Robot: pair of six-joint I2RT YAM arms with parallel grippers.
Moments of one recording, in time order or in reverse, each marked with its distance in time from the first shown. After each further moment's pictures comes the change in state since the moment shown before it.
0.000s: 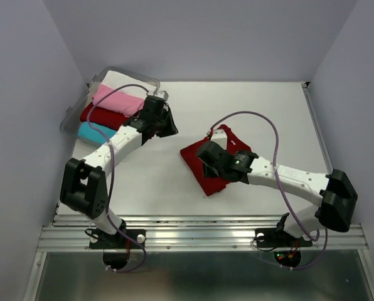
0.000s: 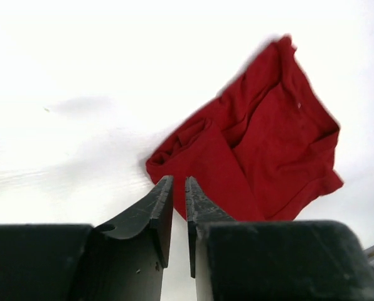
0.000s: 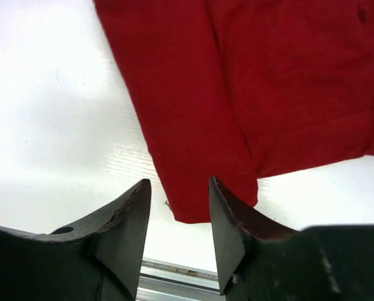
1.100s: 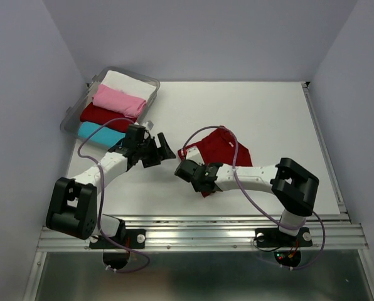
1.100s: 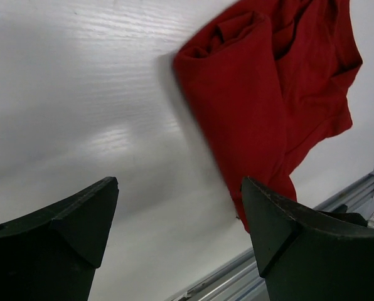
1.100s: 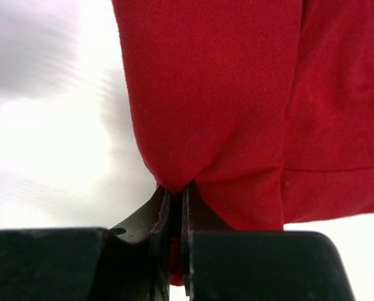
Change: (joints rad) left arm 0.160 -0.247 -0.465 0.145 0.252 -0.063; right arm 0.128 0.363 0.034 0.118 0.080 -0.170
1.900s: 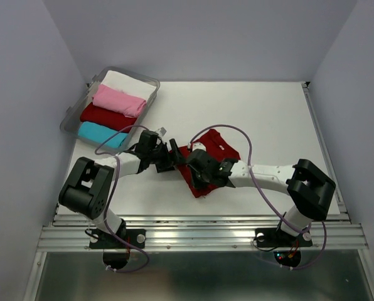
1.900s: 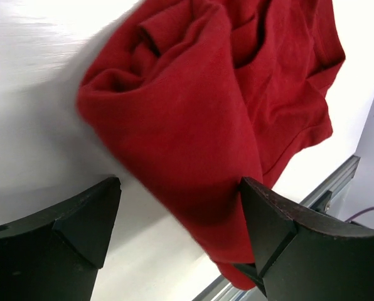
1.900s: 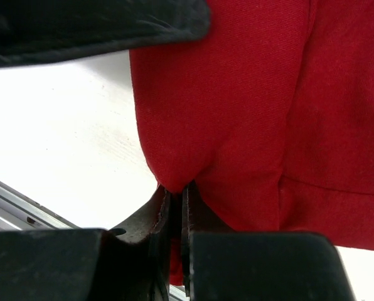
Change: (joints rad) left arm -0.101 0.190 -0.073 0.290 0.080 -0.109; right arm -0.102 -0.145 -0.120 0.219 -0.374 0.028
